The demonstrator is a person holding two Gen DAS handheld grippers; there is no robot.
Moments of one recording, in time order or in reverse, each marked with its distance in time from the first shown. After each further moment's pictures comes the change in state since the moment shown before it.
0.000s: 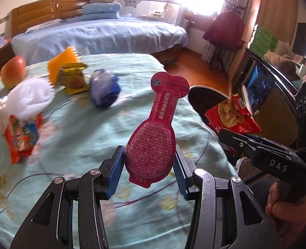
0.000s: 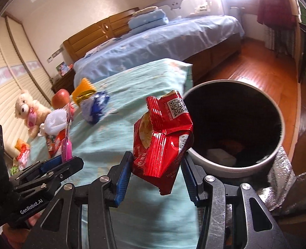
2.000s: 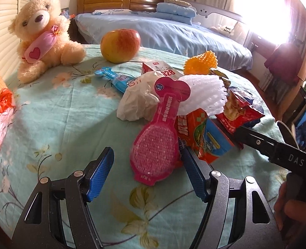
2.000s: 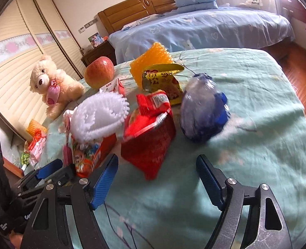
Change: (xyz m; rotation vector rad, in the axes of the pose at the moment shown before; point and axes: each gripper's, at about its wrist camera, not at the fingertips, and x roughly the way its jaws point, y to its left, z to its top) left arm -0.038 0.190 -0.025 -0.289 -0.030 0.313; right arm 0.118 0.160 0.021 -0.180 0.145 0.201
